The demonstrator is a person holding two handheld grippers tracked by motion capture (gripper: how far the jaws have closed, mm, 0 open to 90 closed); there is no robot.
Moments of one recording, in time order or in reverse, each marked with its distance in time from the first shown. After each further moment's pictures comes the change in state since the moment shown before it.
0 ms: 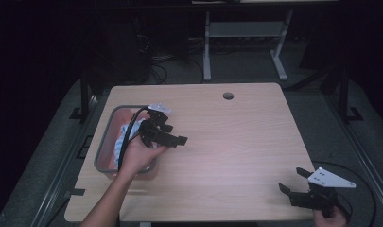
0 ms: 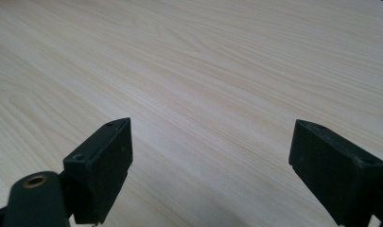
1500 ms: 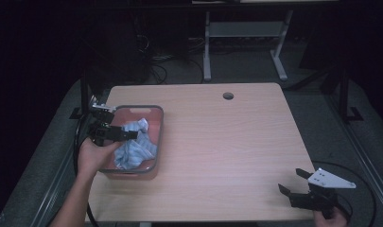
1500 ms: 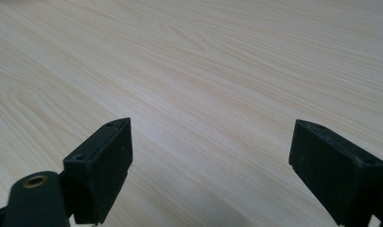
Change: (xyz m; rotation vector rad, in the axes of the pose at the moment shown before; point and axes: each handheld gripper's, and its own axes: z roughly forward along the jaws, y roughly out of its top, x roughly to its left) left arm 0.090 -0.066 -0.070 0.005 0.240 -0.281; right arm 0.001 -0.001 -0.001 0.006 0.017 0.001
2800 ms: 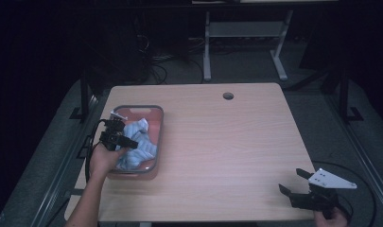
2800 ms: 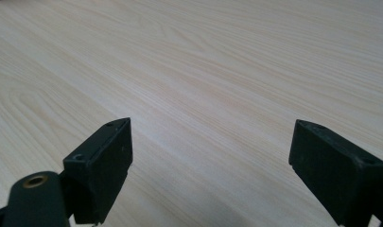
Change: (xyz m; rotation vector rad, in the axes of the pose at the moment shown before) left arm 0.012 -0.015 0.050 0.202 0.038 -0.071; right arm 0.000 0.000 -0.001 -0.005 -0.001 -0.001
